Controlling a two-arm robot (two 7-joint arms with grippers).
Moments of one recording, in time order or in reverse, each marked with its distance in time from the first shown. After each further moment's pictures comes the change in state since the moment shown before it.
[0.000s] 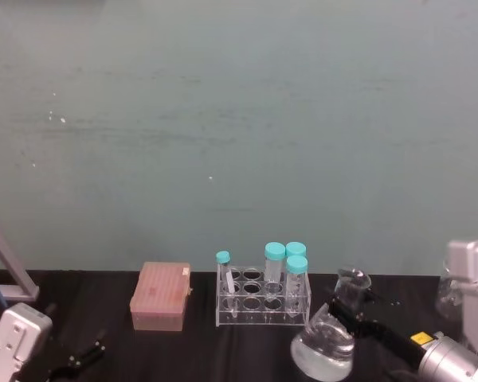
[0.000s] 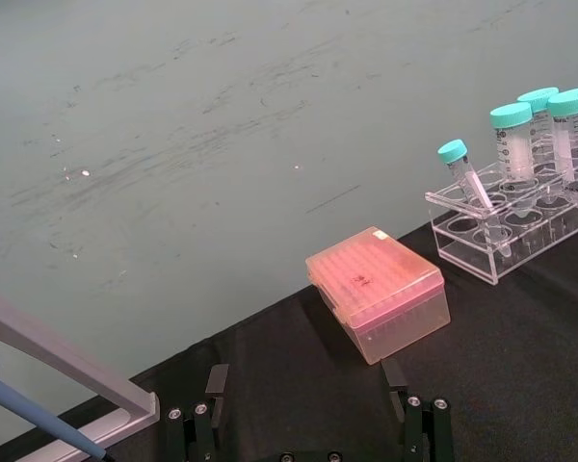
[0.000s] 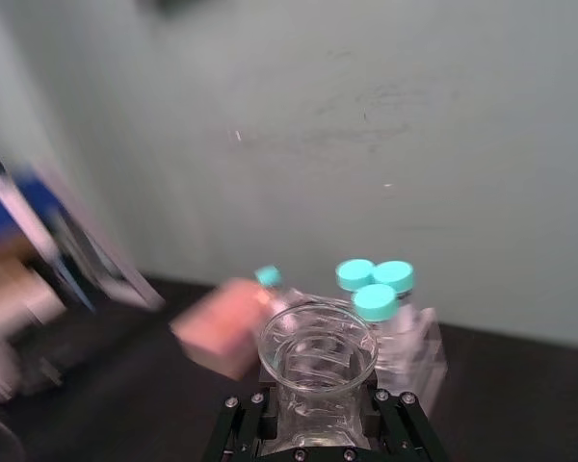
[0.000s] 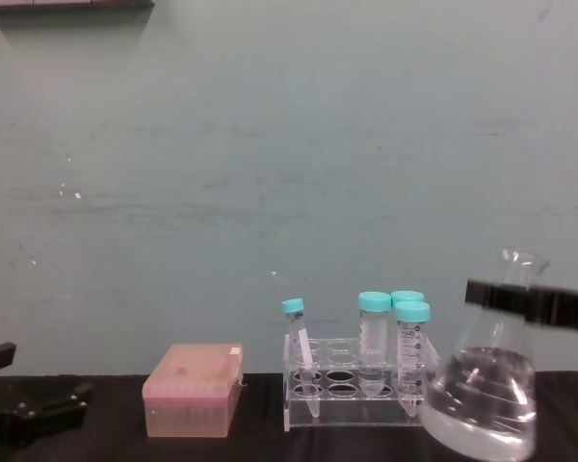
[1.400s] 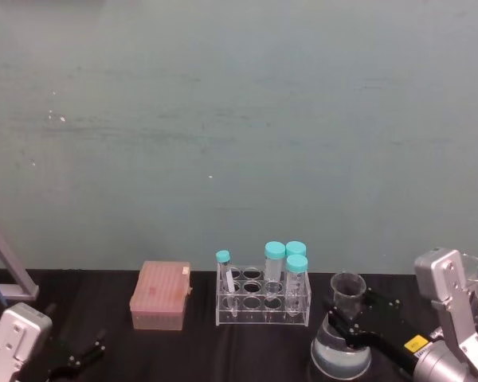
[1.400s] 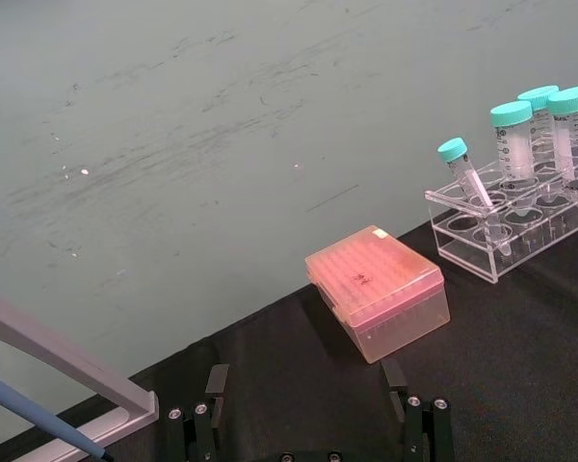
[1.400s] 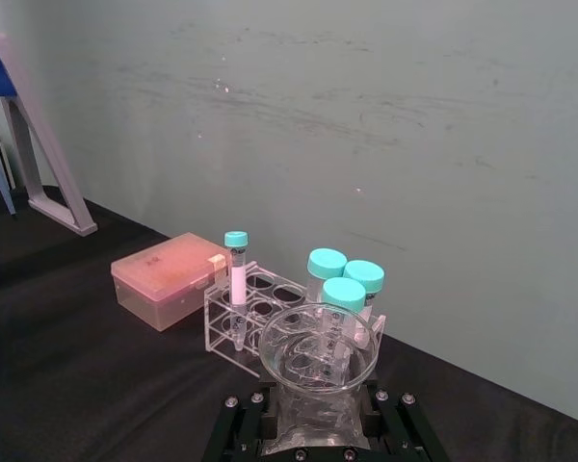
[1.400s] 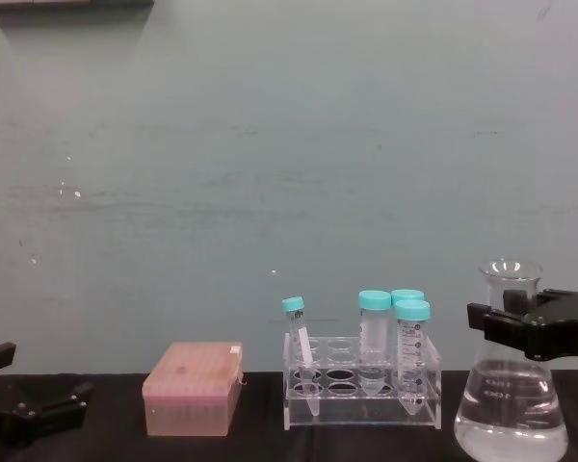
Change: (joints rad) left arm 0.000 0.000 0.000 0.000 0.000 0.000 0.000; right arm 0.013 0.061 -0.092 0.008 -0.243 -0.135 -0.070
